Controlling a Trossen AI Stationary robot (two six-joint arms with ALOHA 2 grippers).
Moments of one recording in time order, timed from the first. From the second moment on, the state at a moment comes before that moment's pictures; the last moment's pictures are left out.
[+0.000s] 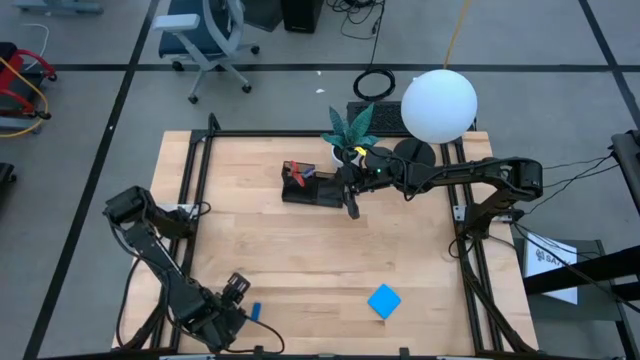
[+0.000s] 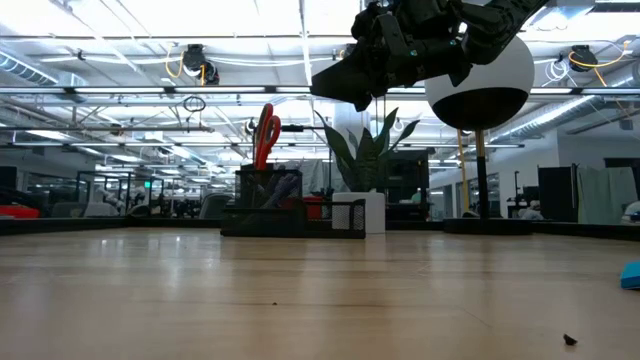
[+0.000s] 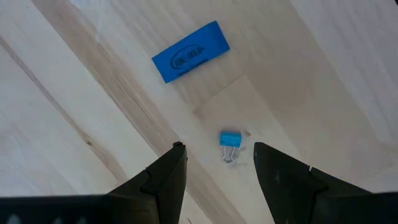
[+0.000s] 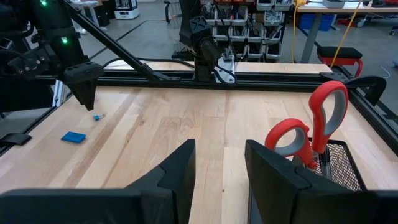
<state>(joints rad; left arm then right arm) -0.95 1.72 1.13 -0.92 -0.12 -0.31 -0.25 1.55 0.88 0.41 -0.37 -0.06</state>
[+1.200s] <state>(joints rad) -0.98 1.82 1.08 -0.83 -0.09 -0.23 -0.24 1.55 0.88 0.40 -0.36 -0.06</state>
